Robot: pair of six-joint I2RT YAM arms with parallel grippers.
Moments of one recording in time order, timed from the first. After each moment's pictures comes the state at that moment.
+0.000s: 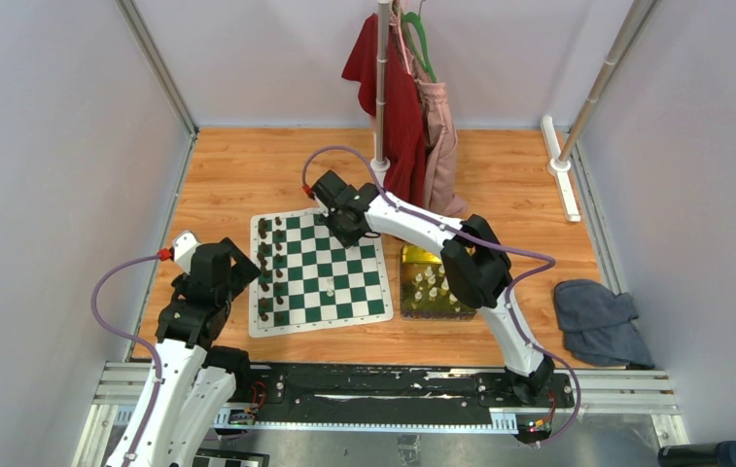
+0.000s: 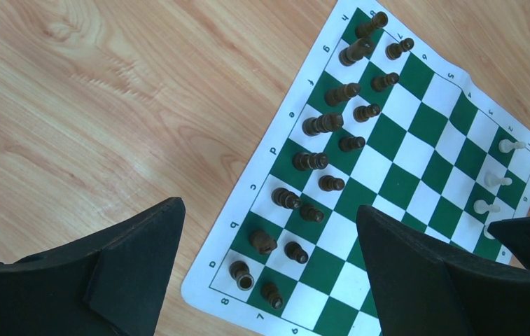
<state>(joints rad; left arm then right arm) -0.15 0.54 0.58 -0.76 -0.43 -0.76 0.89 2.23 1.91 -0.76 0.09 0.06</state>
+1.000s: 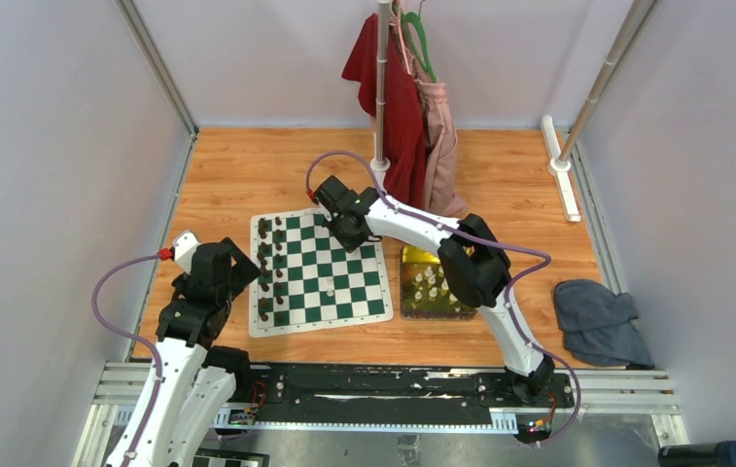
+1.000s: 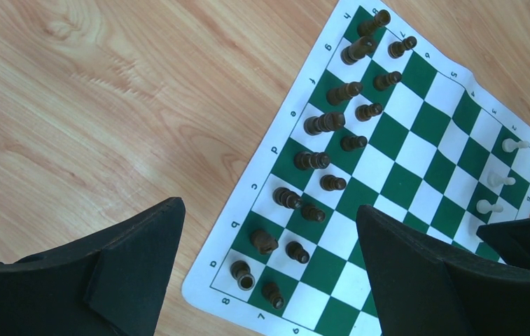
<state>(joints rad) -0.15 0.55 0.58 -0.76 -0.43 -0.76 0.88 2.24 1.87 -0.73 0.09 0.07</state>
